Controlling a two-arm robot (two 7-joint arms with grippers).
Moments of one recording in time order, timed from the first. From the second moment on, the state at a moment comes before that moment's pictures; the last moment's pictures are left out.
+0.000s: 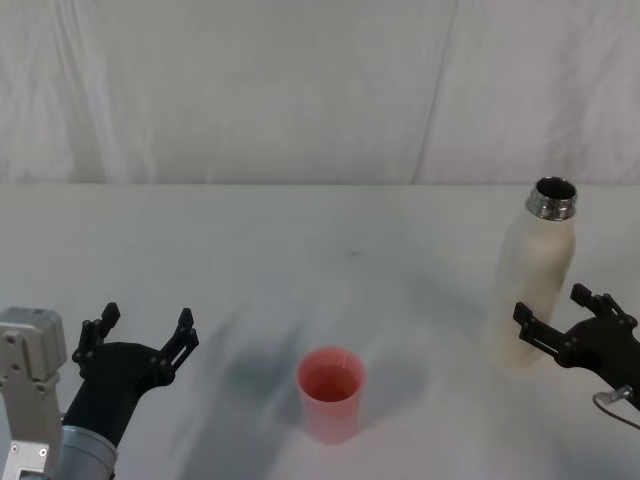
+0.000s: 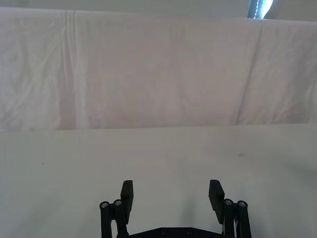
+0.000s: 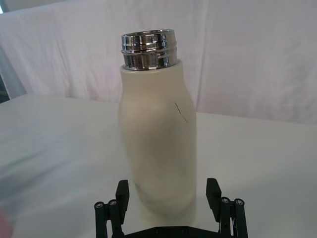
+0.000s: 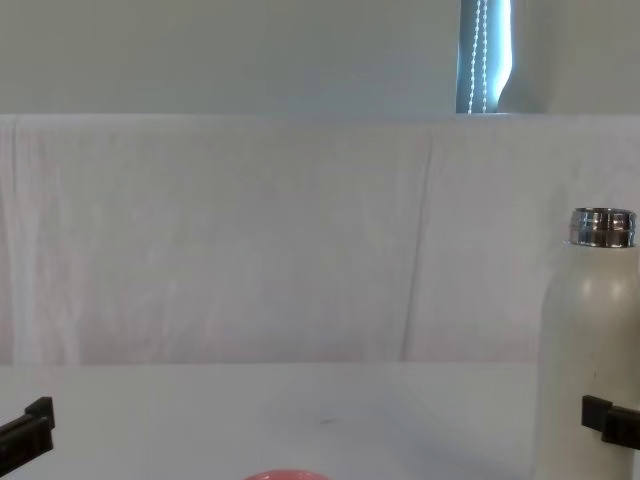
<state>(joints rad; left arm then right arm) 0.27 0.24 0.04 -1.85 -0.25 -0.02 -0.02 0.00 0.41 -0.18 -1.66 0.46 0.09 0.30</state>
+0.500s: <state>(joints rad) 0.27 0.24 0.04 -1.85 -0.25 -0.02 -0.02 -0.09 0.44 -0.14 -1.75 0.48 0.09 0.27</state>
